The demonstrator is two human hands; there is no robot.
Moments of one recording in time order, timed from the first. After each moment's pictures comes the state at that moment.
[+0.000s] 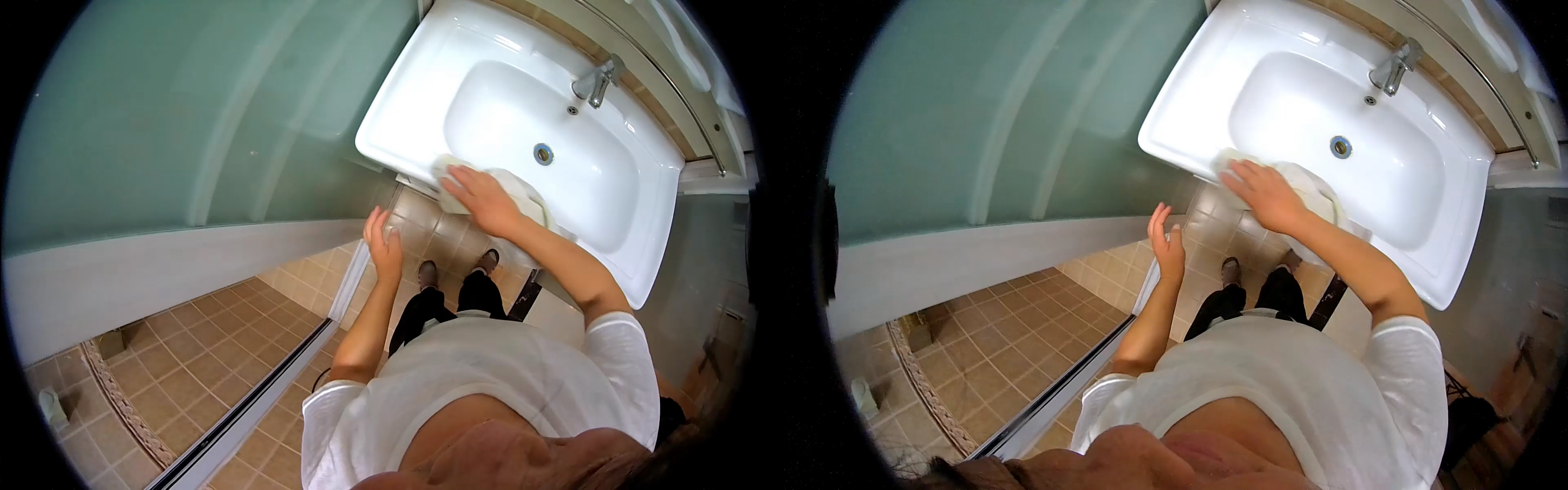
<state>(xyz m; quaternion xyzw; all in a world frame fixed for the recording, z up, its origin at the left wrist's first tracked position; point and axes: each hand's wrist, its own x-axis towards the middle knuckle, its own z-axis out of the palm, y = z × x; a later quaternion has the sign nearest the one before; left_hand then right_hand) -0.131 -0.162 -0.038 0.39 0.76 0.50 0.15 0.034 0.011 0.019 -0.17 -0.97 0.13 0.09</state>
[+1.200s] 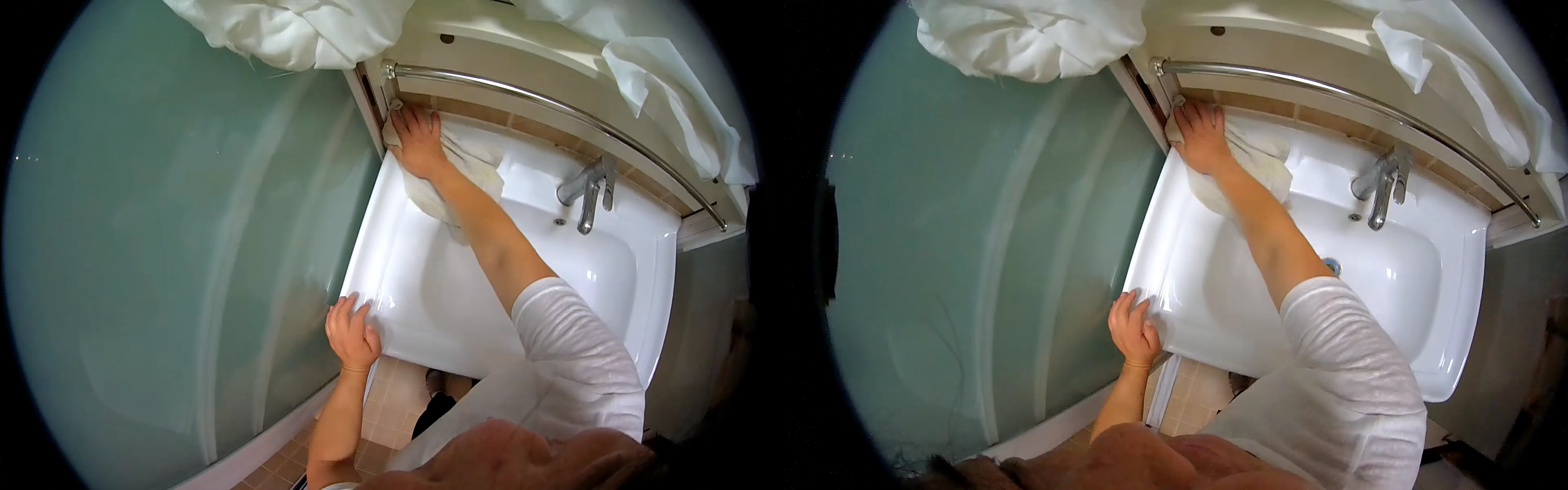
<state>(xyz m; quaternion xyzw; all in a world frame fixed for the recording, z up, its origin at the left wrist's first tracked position) -0.218 -0.005 0.008 0.62 0.72 0.30 -0.09 -0.141 0.353 0.000 -0.38 -0.87 -0.04 0.32</state>
